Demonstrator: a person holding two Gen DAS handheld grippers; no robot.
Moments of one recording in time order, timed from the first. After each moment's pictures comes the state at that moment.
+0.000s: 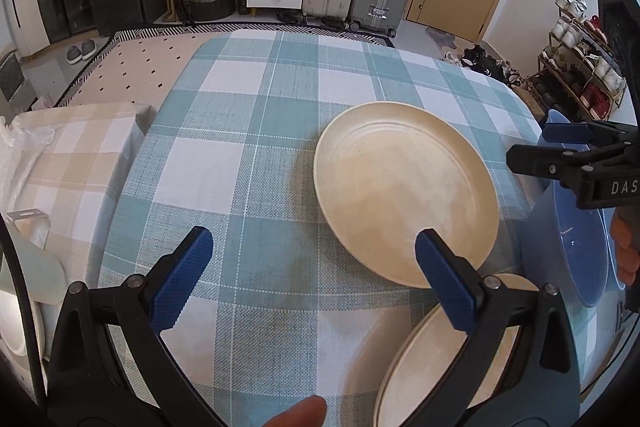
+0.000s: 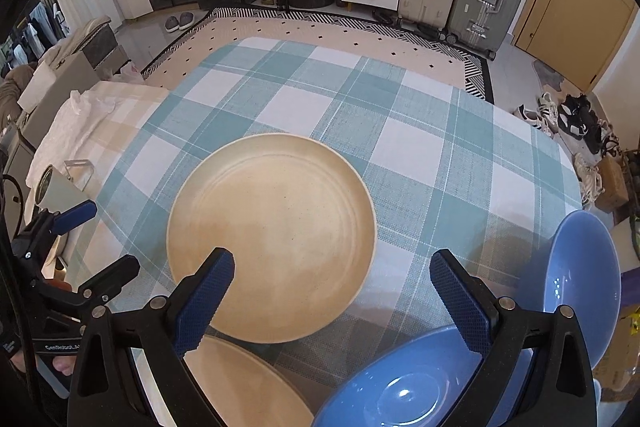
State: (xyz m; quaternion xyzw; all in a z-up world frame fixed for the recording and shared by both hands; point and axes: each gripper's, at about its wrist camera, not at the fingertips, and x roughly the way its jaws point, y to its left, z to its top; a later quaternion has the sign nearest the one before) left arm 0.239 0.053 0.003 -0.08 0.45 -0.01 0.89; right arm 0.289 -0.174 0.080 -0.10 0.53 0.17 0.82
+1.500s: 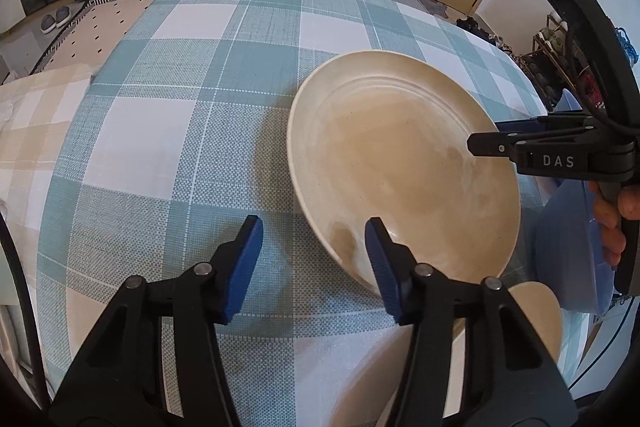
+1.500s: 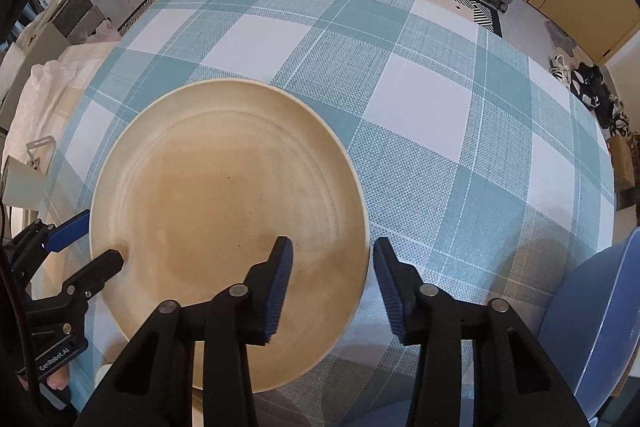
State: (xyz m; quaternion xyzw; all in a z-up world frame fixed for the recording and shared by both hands) left arm 0.285 0.043 -0.059 -0.11 0.51 -0.05 0.85; right arm 0.346 -0.168 -0.004 -0.13 0.62 0.15 0.76
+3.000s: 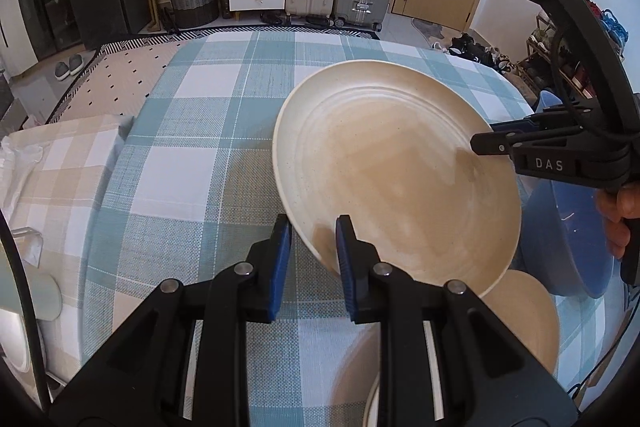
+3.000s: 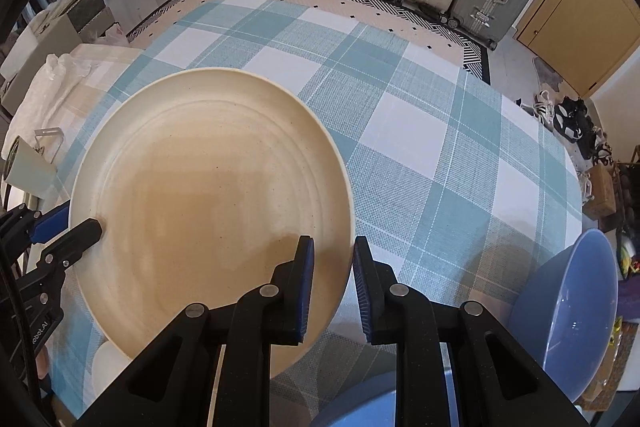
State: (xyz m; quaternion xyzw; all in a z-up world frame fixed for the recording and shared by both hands) left arm 0.245 0.033 -0.004 -0.05 0.45 -0.03 0.89; right arm 0.306 -0.165 0.043 -0.16 0.56 0.16 0.80
